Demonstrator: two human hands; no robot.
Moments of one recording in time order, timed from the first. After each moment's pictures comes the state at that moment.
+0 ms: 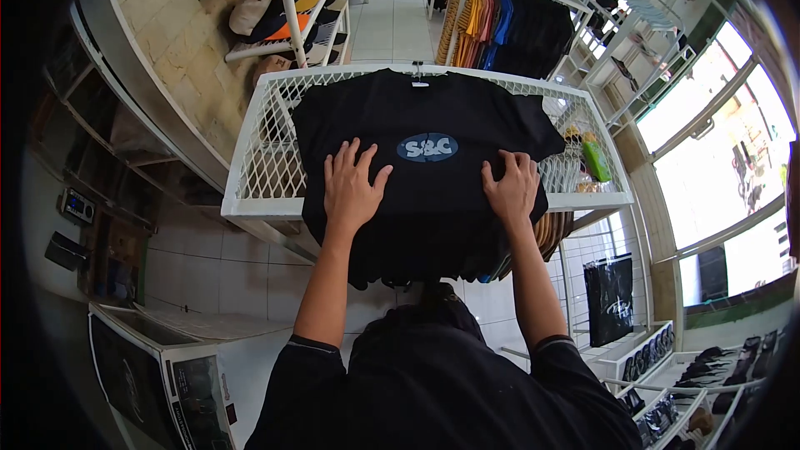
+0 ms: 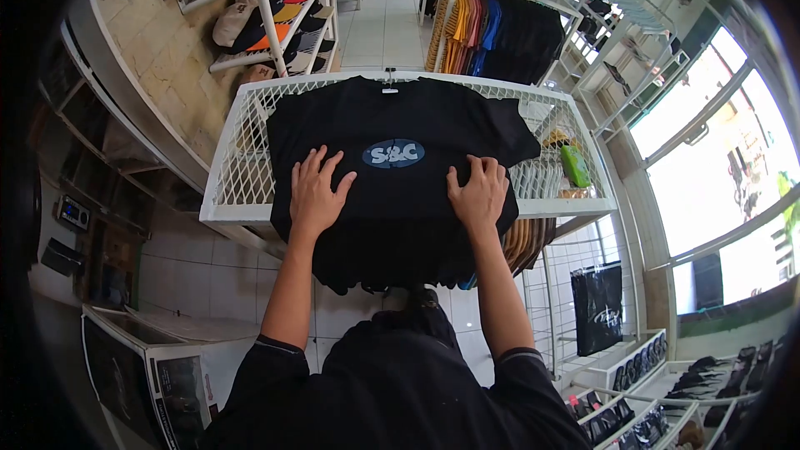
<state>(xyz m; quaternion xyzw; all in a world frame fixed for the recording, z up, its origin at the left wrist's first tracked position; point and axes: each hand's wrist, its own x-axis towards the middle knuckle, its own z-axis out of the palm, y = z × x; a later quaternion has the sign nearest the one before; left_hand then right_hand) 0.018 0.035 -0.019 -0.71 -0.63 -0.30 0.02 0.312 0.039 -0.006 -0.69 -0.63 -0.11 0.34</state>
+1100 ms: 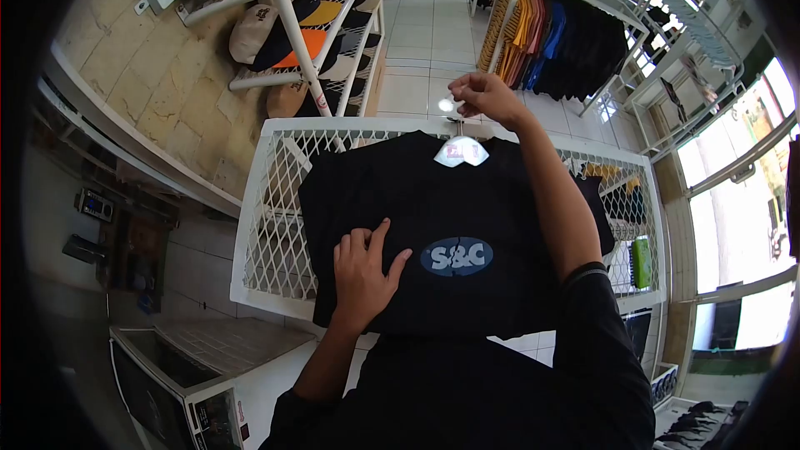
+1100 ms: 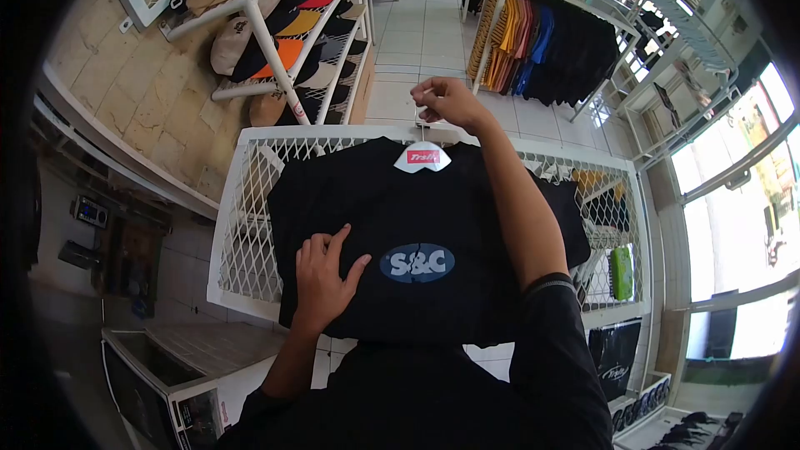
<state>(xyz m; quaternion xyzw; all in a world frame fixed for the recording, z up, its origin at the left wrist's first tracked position) 0.014 0.074 0.016 -0.70 -0.66 -0.27 -0.05 0.240 0.387 0.065 -0.44 -0.67 0.52 0.29</state>
